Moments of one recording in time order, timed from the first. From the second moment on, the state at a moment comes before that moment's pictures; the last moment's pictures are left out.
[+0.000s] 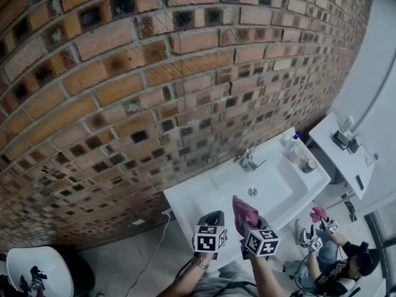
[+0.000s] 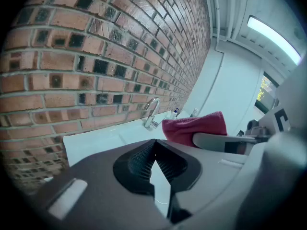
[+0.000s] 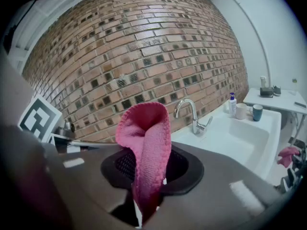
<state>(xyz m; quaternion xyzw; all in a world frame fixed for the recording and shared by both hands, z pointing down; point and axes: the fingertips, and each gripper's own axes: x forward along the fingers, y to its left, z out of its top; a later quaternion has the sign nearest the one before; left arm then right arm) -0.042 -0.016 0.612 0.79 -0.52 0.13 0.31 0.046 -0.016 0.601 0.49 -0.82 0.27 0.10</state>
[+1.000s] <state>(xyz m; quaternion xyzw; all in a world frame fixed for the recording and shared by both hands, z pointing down) -0.098 -0.109 0.627 0.72 -0.59 0.15 0.33 0.084 -0.327 0.595 0.54 -0.79 -0.08 0.29</state>
